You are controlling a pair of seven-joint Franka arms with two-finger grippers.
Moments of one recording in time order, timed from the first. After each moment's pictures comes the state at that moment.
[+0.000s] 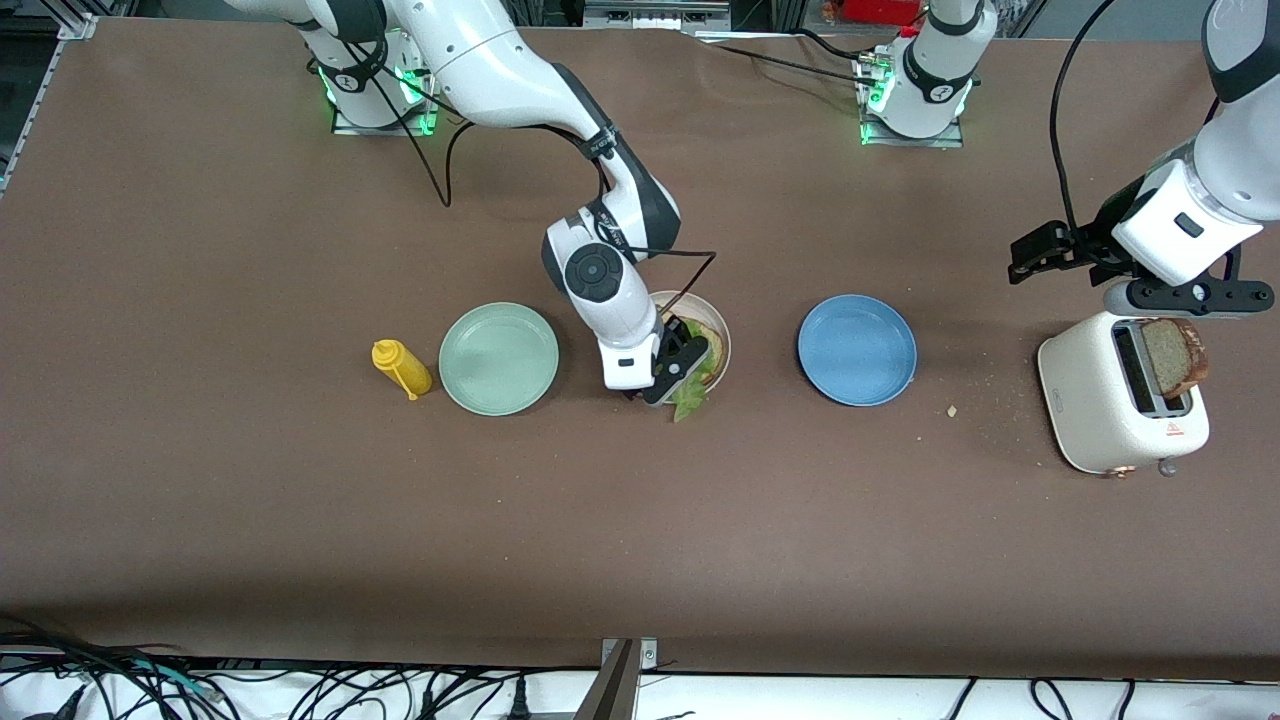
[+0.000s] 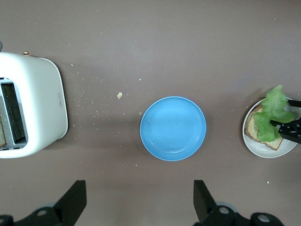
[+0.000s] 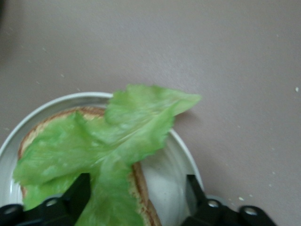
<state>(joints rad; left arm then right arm) -0.01 0.08 -0.08 -1.59 -0.06 1.59 -0.10 0.94 0.95 -0.27 -1.31 0.49 2.40 -0.34</state>
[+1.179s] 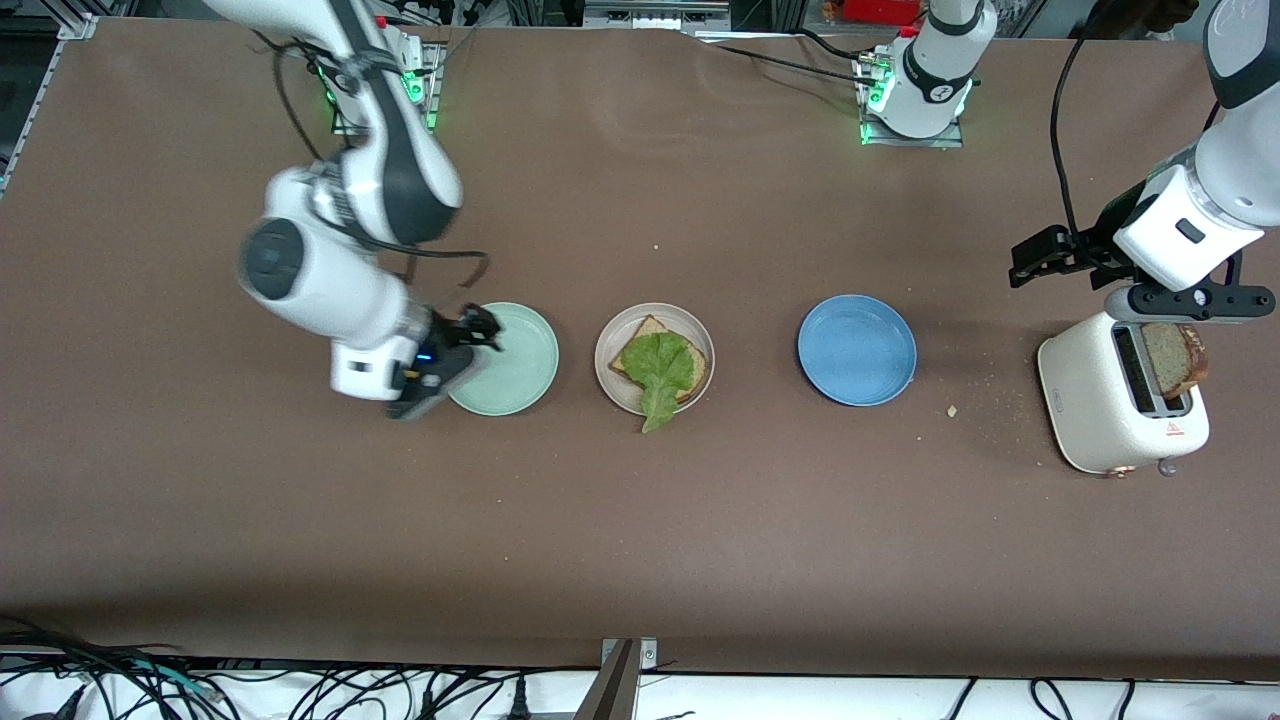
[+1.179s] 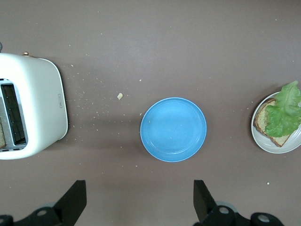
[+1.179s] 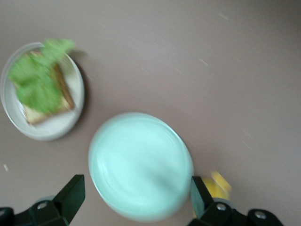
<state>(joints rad) -0.01 0.09 -0.08 -1.58 -0.06 1.59 -0.10 0.62 0.33 -0.36 -1.72 0.33 2.03 -0.43</state>
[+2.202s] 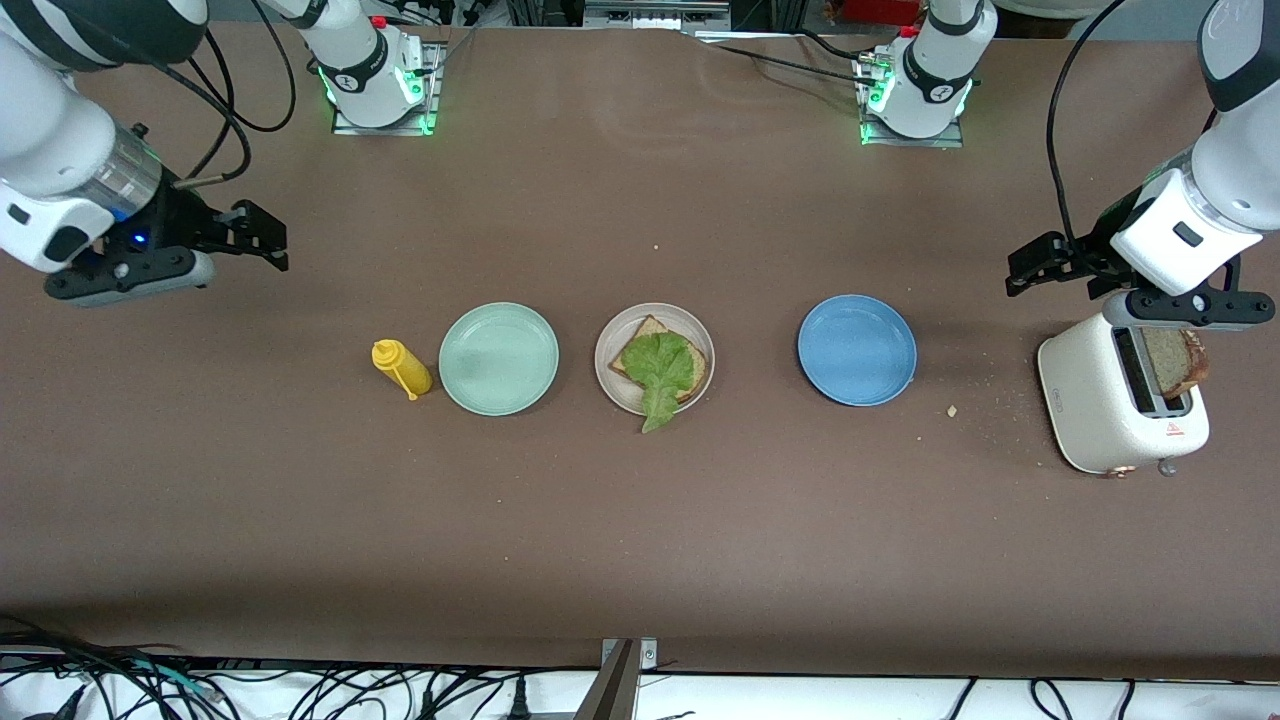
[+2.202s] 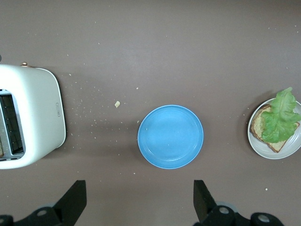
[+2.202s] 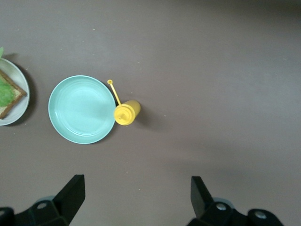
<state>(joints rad) -0.02 0.10 -0.08 -1.56 -0.06 1.61 -0.10 0.24 0.01 -0.10 -1.68 0.01 1.70 -0.05</state>
